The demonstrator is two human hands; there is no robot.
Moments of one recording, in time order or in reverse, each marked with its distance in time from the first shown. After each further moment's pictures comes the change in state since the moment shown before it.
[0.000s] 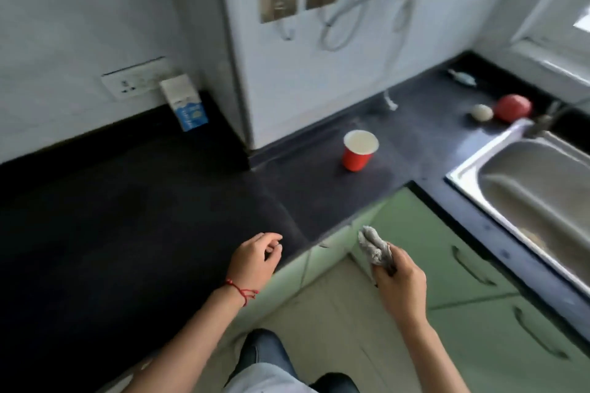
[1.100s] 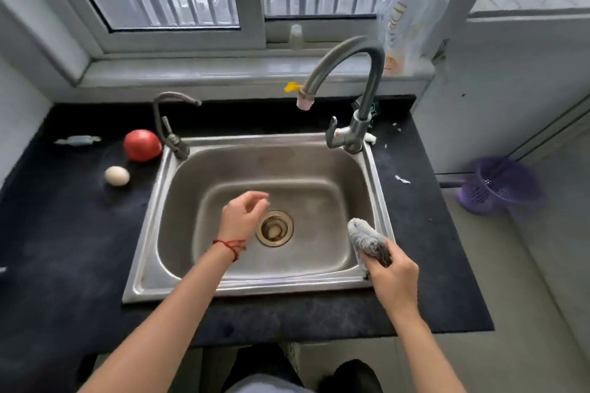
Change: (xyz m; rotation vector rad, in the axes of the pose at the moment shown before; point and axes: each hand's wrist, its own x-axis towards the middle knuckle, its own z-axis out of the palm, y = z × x) left_hand 0.139 0.449 0.437 -0.109 -0.745 0.399; right_hand 0.063 0.294 -0.330 0.107 0.722 0.782
